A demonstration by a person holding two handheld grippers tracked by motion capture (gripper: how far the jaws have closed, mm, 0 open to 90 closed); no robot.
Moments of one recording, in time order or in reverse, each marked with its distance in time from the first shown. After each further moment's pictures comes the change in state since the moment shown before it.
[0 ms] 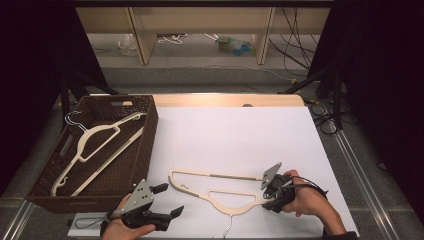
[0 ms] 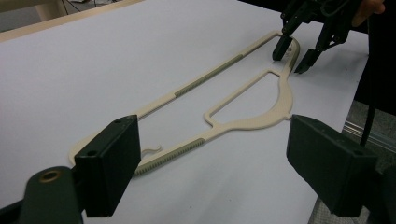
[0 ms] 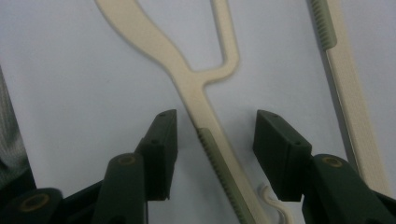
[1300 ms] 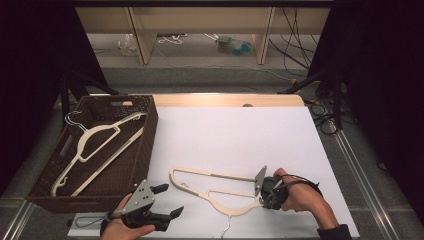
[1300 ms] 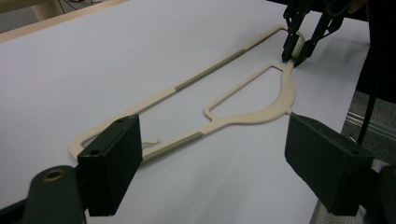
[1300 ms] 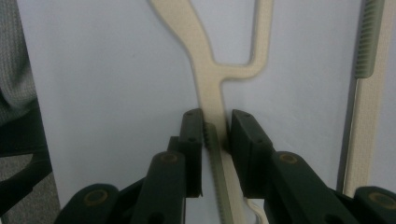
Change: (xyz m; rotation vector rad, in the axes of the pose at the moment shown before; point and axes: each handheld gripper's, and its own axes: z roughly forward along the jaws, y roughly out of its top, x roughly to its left) left arm 0.001 -0.001 0.000 0.025 0.003 0.033; right arm 0.003 0.021 0.003 0.157 0.044 -0.205
